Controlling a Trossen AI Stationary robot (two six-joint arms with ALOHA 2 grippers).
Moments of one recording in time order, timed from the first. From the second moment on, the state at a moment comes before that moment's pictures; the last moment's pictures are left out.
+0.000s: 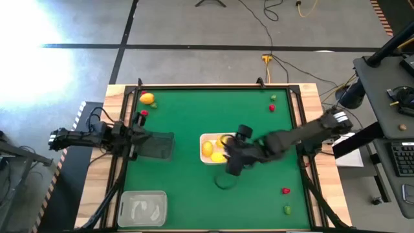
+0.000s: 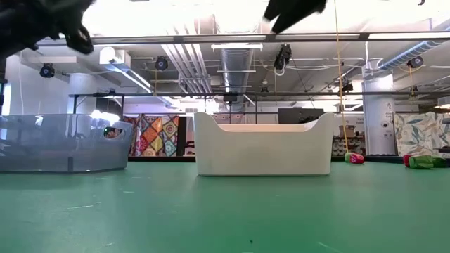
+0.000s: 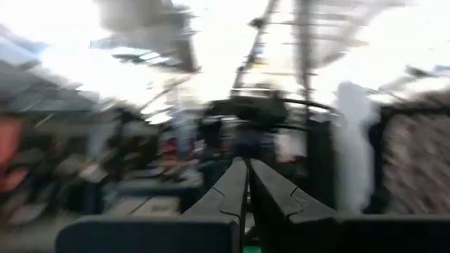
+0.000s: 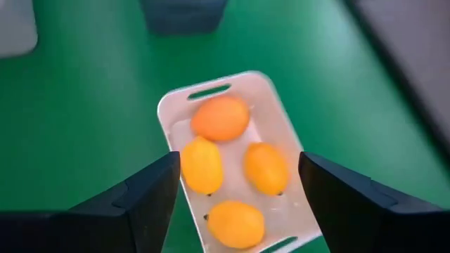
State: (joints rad) left arm -0.07 0.07 0.02 0.50 -0.04 -0.07; right arm 0.37 1.62 1.49 -0.89 0.56 0.50
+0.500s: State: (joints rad) left arm -0.02 0.36 0.36 -0.17 -0.92 -0.40; right arm 0.56 1.62 1.23 -0.69 1.20 0.71
